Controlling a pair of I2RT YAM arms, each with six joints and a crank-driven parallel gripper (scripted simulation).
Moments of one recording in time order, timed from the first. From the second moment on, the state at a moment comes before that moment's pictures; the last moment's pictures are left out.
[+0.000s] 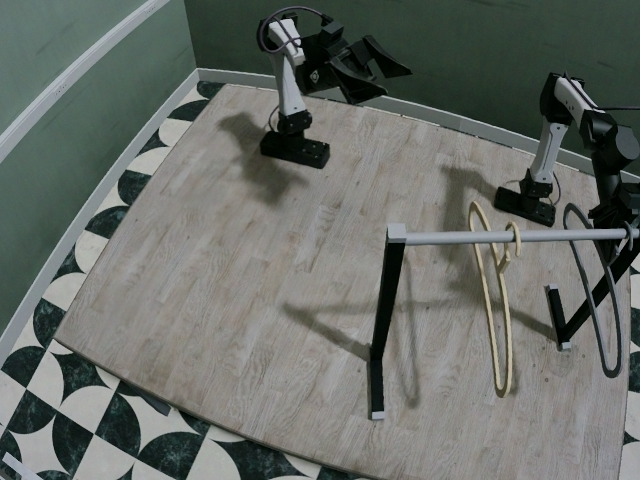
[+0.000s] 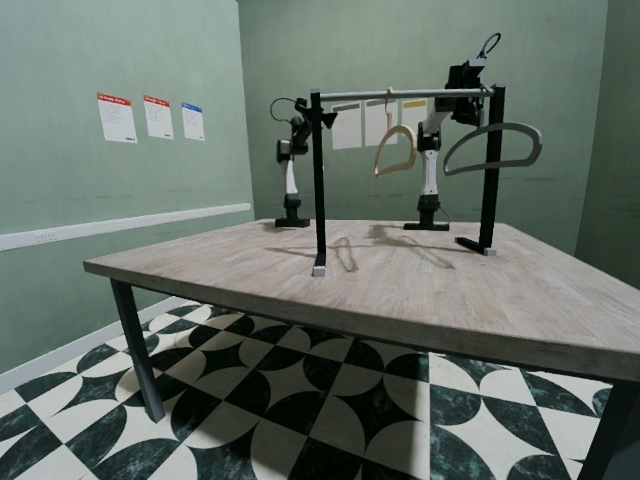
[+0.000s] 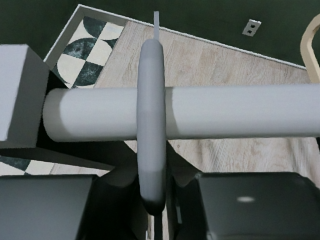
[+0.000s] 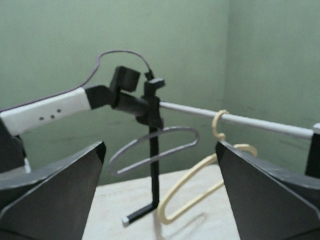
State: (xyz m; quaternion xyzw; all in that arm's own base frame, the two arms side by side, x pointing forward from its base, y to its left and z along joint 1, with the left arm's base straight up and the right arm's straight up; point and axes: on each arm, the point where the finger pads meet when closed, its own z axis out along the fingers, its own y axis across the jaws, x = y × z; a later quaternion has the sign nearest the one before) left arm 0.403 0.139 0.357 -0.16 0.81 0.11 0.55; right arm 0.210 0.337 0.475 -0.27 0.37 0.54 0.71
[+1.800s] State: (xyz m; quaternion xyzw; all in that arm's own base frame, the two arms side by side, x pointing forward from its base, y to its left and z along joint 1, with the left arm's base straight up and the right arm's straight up) left arm 0.260 0.075 0.420 -0.16 0.80 0.11 0.56; right arm 0.188 0.346 0.465 -0.32 0.37 0.58 0.66
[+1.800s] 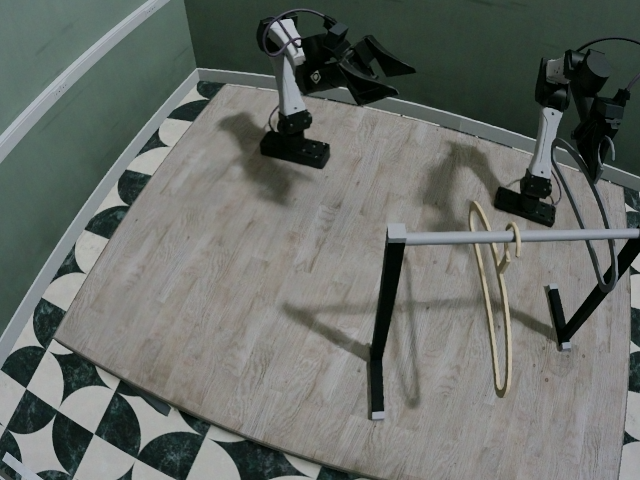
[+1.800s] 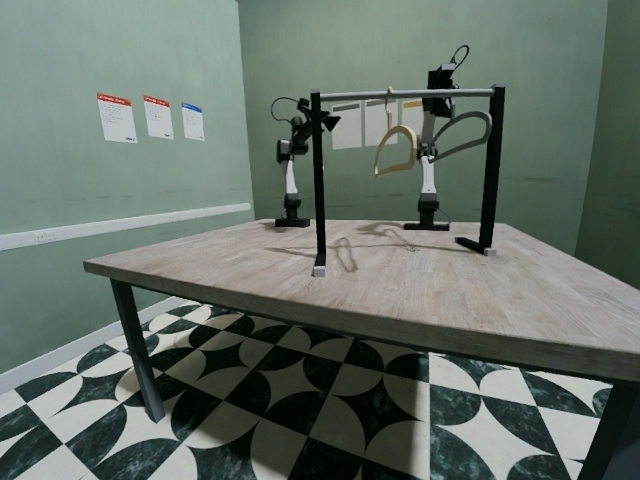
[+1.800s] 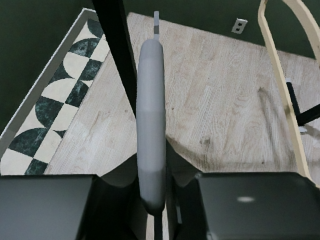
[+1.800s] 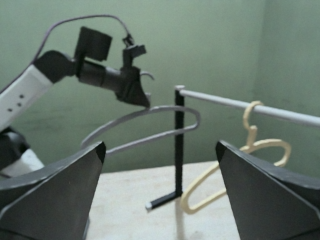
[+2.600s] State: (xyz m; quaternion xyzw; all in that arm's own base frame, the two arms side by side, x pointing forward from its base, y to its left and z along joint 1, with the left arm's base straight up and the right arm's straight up) left arm 0.258 0.076 0.418 -0.16 0.80 0.12 0.56; right arm 0.177 0.350 0.458 -0.34 0.37 0.59 0.63
